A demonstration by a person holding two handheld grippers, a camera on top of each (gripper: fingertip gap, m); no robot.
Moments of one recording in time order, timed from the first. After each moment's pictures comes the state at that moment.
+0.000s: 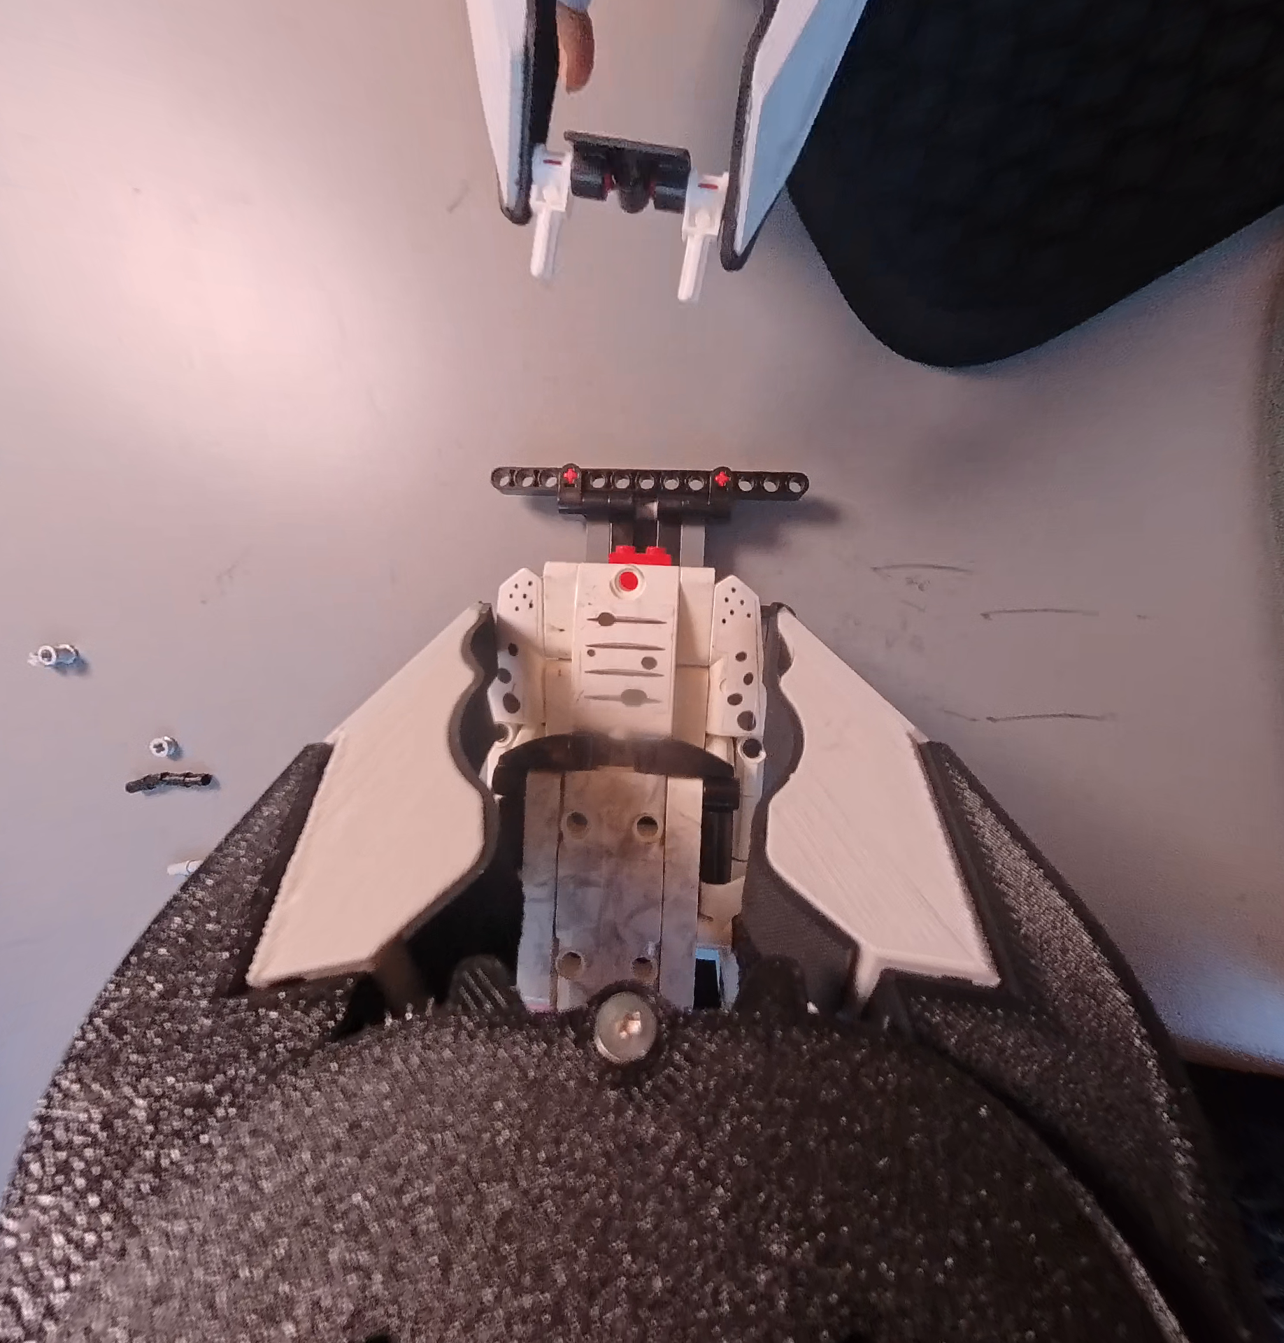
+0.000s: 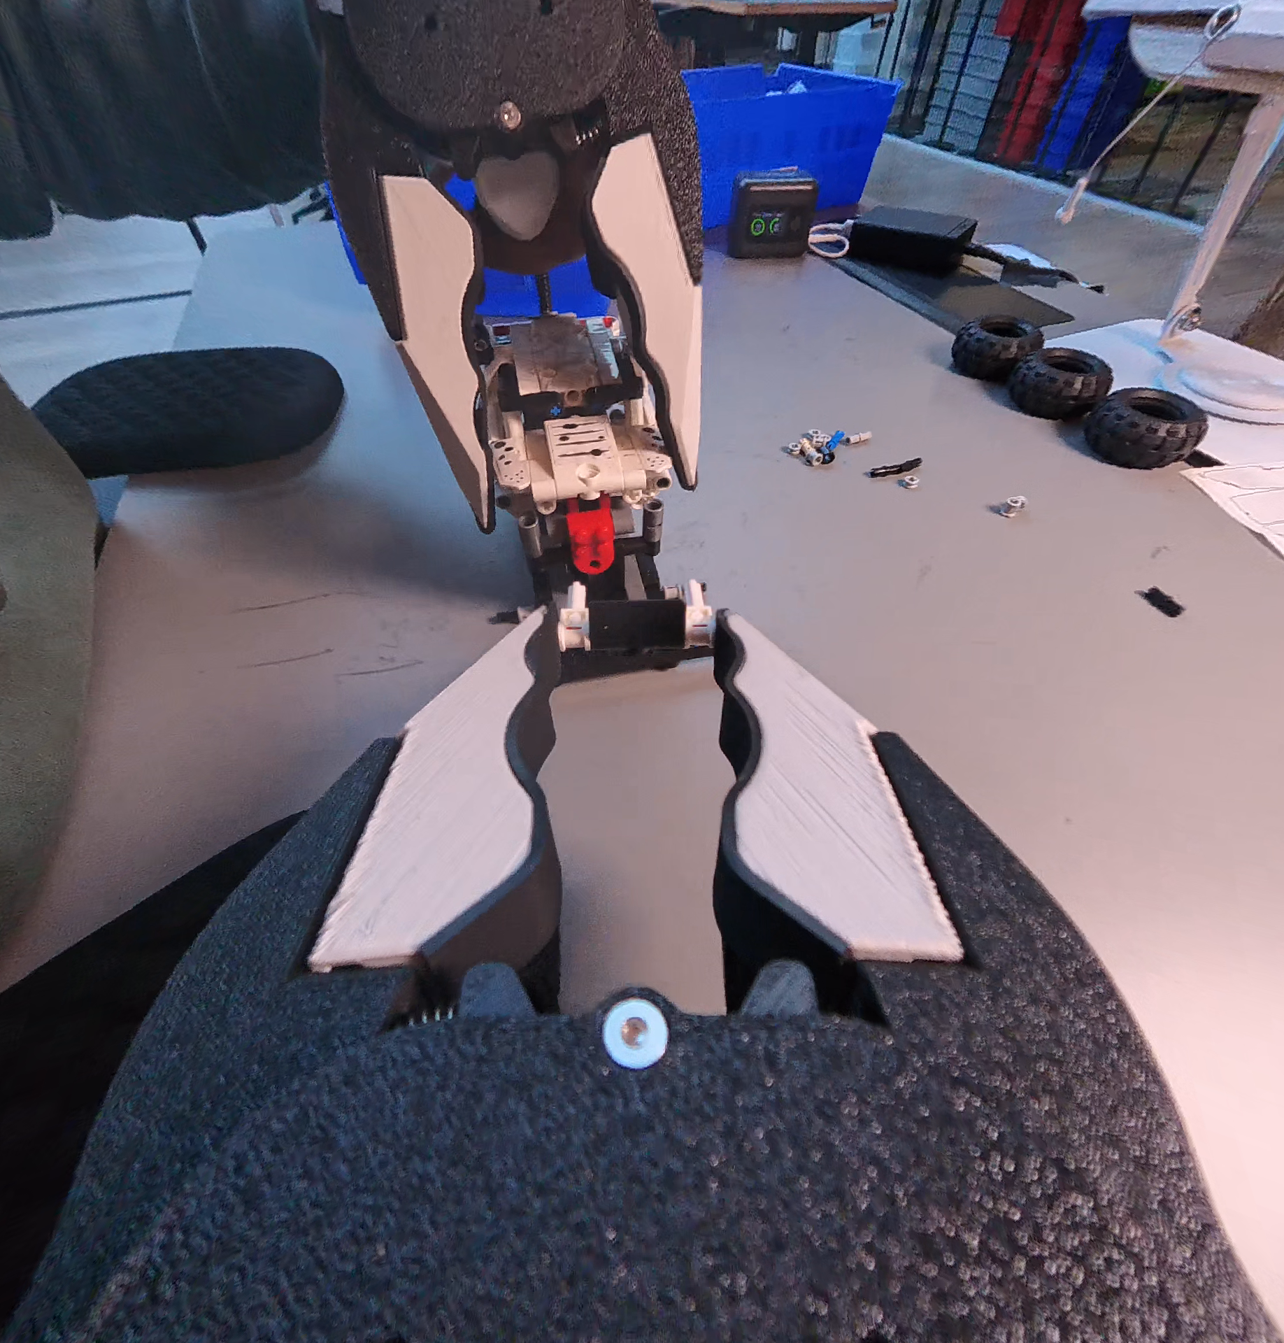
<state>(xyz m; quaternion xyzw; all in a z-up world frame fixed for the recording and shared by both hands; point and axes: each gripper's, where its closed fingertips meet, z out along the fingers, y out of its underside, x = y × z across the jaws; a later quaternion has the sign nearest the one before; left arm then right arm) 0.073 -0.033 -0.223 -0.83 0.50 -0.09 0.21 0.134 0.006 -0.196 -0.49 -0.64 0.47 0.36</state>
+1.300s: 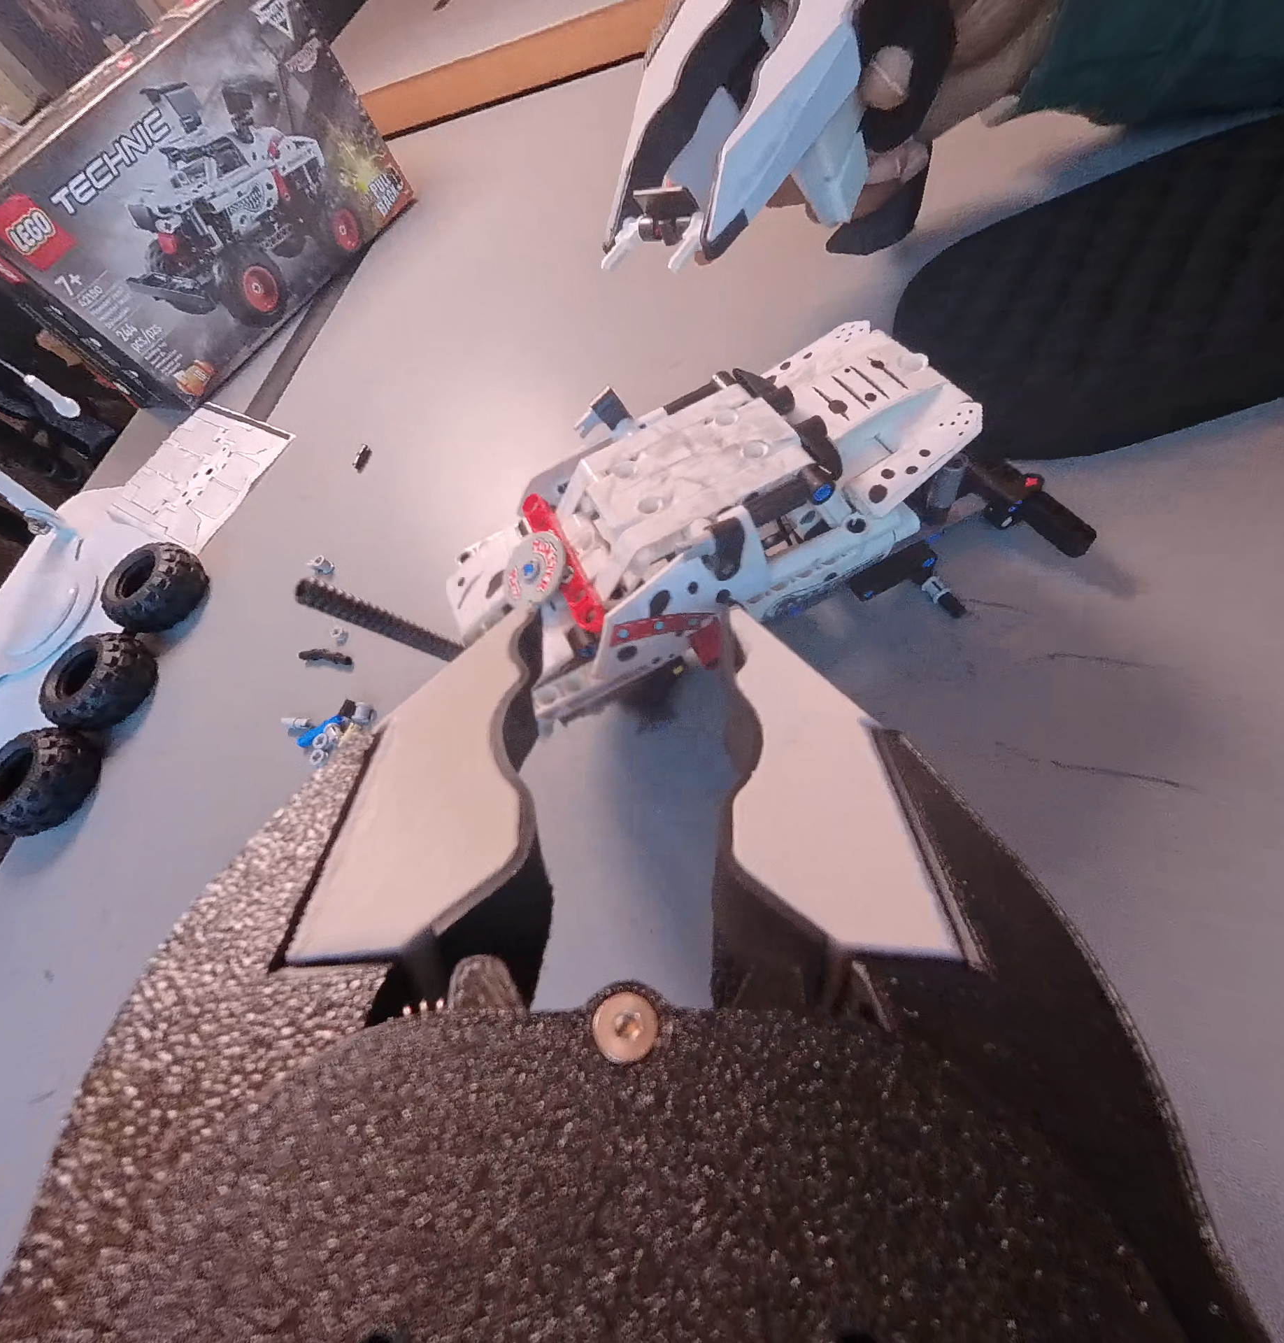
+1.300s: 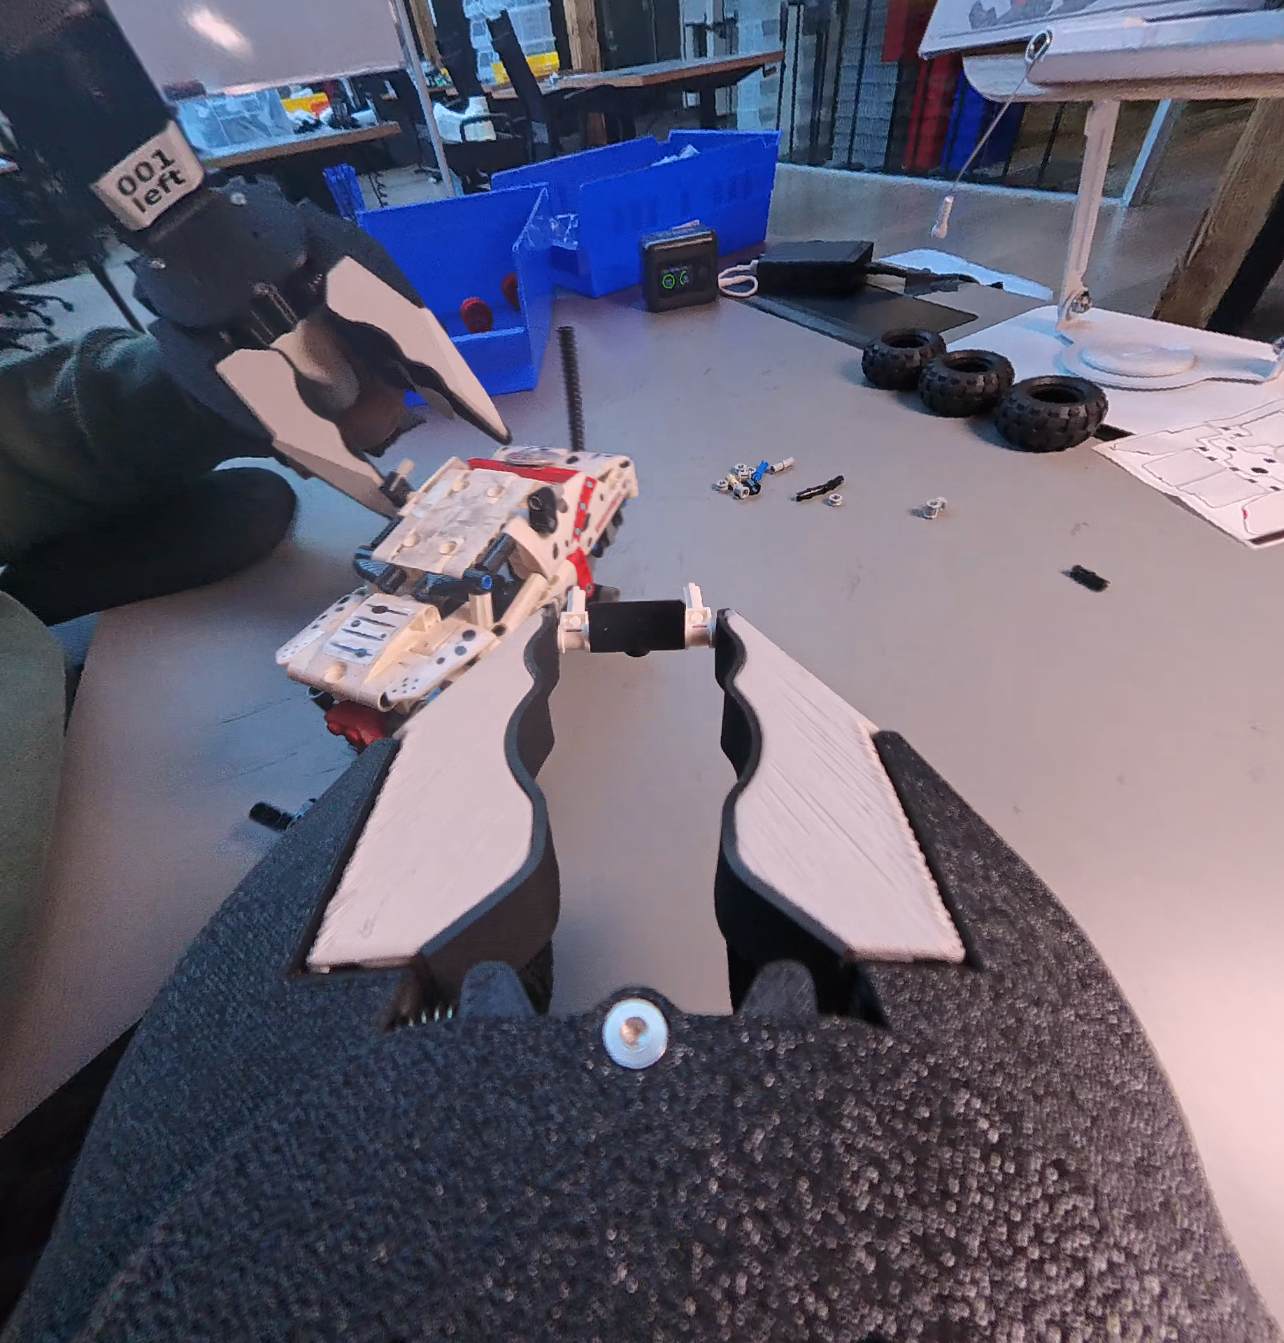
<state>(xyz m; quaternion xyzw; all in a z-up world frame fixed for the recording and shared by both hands) 0.035 -0.057 -0.198 -0.78 0.37 -0.05 0.50 0.121 0.032 -0.180 -0.54 -0.58 0.49 0.36</state>
